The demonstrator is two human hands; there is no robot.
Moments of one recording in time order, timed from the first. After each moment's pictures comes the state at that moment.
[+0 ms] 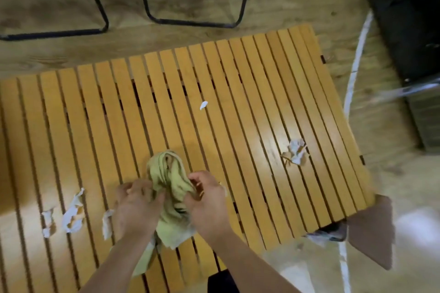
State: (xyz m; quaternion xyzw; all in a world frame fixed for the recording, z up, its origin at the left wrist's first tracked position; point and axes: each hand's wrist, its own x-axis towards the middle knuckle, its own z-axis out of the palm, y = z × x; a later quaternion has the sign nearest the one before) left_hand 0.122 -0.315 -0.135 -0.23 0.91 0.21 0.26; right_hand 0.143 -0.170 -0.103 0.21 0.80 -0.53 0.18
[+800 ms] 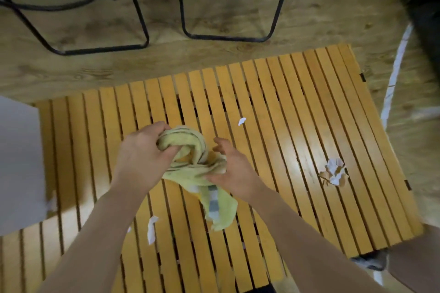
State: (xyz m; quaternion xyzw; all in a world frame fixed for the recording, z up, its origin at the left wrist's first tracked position) left_hand -0.011 -0.367 -0.028 0.03 0.95 0.30 0.09; right_hand 0.037 -0.170 -0.097 0.08 0.84 -0.45 0.30
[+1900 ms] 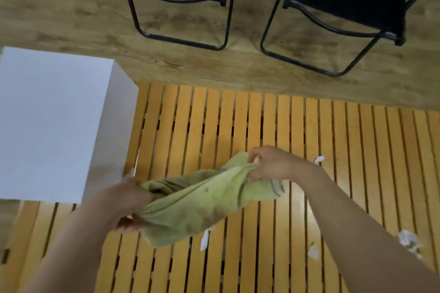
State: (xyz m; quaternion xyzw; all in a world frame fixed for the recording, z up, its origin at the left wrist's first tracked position) left_hand 0.029 -0.557 -0.021 -0.46 0.67 0.31 0.49; right_hand -0.080 -0.280 -0.074 -0.05 0.82 -0.19 0.55
